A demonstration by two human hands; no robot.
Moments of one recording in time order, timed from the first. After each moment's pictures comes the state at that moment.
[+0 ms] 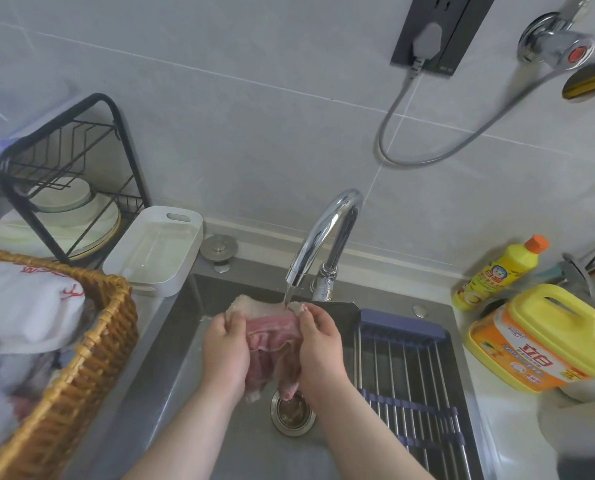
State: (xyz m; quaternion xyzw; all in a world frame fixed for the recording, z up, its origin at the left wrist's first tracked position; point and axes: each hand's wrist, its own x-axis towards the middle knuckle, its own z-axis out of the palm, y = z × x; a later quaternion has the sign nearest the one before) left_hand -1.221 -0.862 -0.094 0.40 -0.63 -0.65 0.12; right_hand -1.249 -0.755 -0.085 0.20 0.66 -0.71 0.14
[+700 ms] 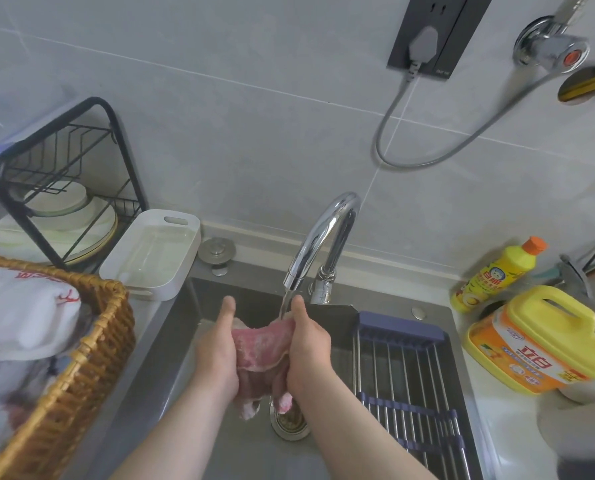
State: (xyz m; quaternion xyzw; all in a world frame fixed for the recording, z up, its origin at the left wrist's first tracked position) left_hand -1.232 -0.872 -0.091 0.48 -0.46 -0.74 0.03; right_hand -1.258 -0.773 -0.073 0.31 0.61 -0.70 0.20
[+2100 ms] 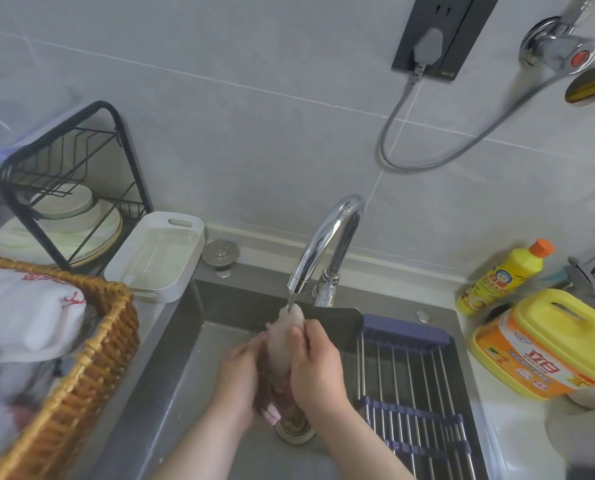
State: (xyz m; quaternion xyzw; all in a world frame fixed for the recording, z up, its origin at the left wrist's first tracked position) left_hand -1.207 -0.848 -0.101 0.39 -0.47 -0.79 -0.05; right_hand -1.227 -0.746 -0.077 -0.02 0.84 -0.53 0.07
